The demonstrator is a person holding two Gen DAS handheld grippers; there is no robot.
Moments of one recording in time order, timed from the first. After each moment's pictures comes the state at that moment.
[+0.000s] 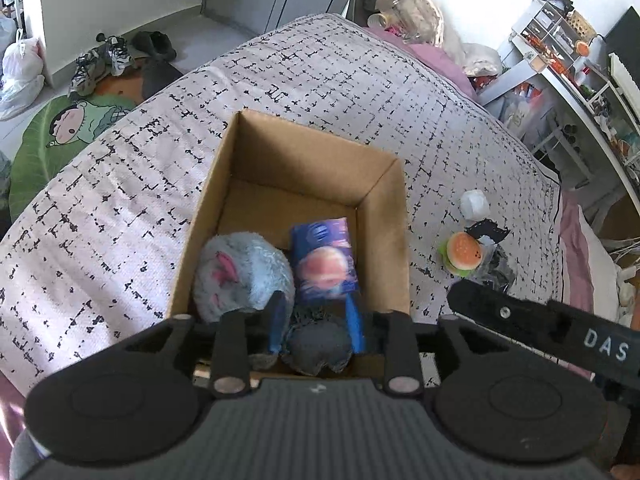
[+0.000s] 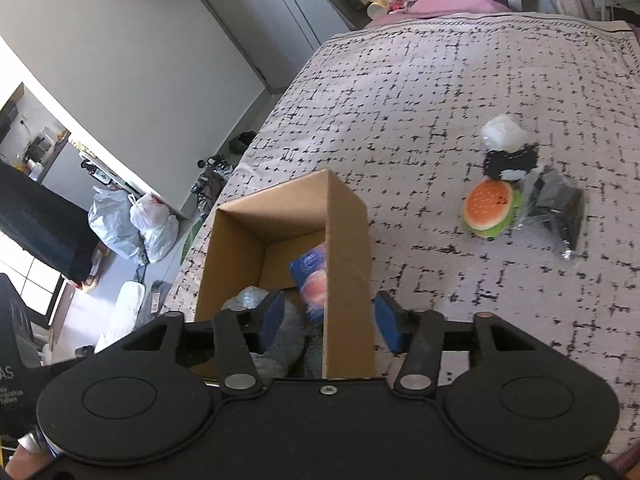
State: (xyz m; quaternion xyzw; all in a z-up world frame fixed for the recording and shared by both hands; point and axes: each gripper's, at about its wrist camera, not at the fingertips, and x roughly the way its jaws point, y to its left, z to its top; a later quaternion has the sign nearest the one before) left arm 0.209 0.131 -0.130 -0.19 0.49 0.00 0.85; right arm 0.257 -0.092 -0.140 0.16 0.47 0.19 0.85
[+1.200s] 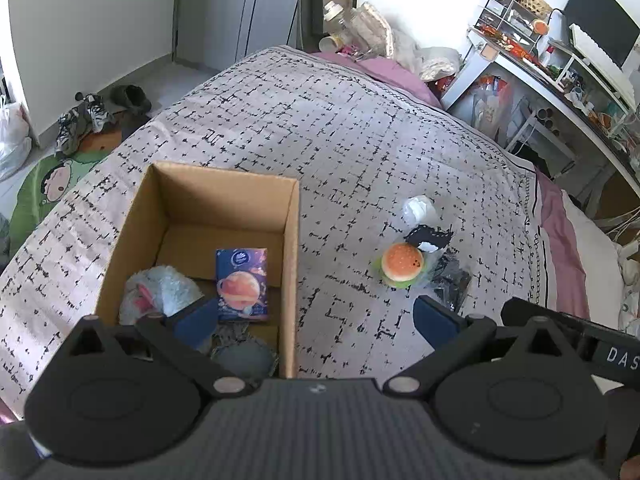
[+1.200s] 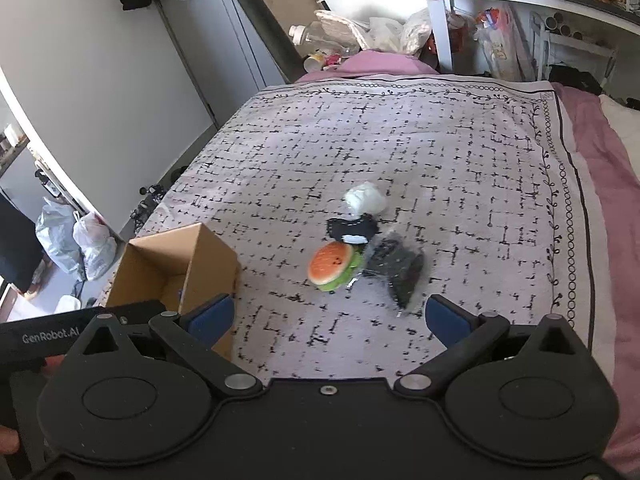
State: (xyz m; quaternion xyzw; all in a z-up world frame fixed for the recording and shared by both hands) left arm 0.213 0.041 -0.095 -0.13 0.45 -0.01 0.89; right arm 0.256 -0.202 -0.125 0.09 0.42 0.12 0.89
